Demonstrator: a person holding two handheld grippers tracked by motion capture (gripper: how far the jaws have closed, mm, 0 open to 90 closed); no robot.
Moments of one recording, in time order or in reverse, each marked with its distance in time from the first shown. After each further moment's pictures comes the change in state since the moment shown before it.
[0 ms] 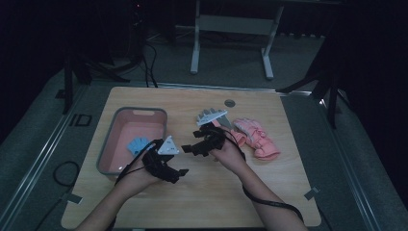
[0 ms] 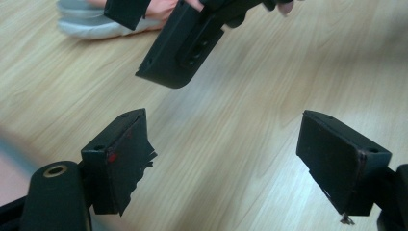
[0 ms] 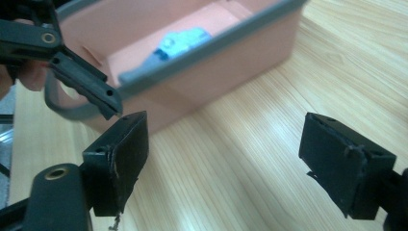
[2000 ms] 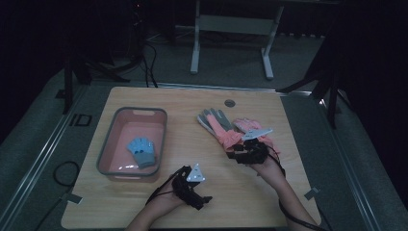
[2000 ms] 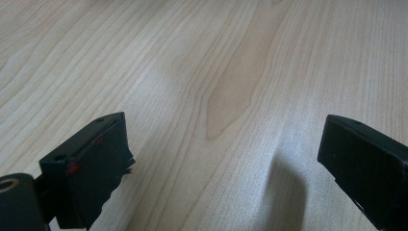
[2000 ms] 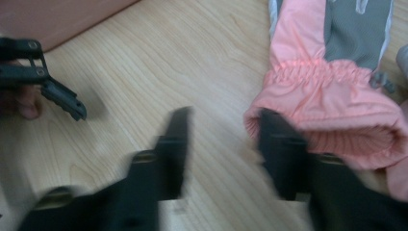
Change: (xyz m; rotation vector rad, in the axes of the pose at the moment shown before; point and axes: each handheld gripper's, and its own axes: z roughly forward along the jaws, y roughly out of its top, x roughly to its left) left arm -0.055 -0.037 0.101 -0.019 -0.136 0.010; right arm -0.045 -0.099 -0.082 0.019 -0.203 0.052
